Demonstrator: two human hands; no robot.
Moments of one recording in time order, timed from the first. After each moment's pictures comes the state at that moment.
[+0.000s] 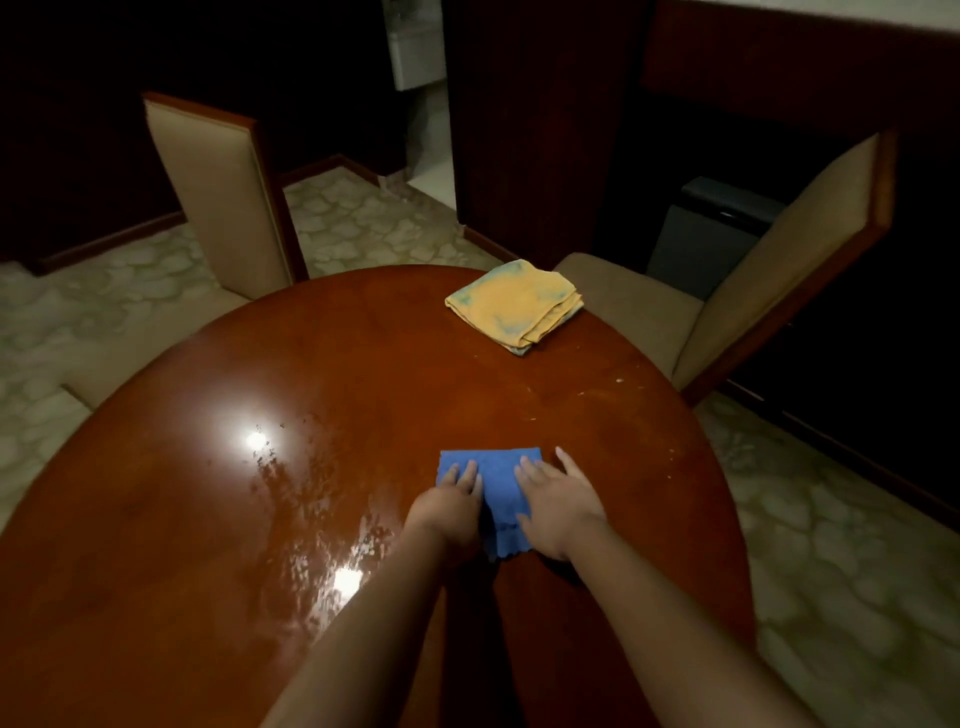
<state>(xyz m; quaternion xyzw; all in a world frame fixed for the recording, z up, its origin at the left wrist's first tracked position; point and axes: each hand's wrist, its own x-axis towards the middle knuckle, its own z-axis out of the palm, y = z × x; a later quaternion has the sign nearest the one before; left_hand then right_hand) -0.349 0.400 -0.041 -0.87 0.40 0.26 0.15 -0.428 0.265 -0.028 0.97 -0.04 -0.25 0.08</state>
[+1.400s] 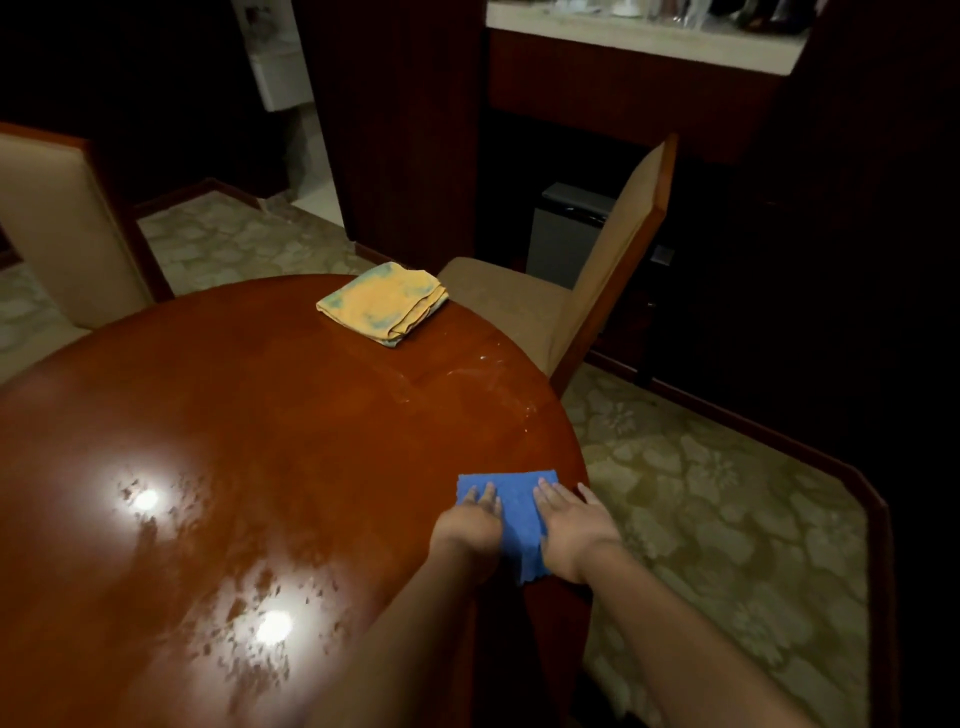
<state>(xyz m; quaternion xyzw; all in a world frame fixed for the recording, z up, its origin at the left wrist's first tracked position) -0.492 0.299 -0.043 -0.82 0.49 0.25 0.15 -0.594 0.195 -0.032 0.93 -0.22 -0.28 -0.03</state>
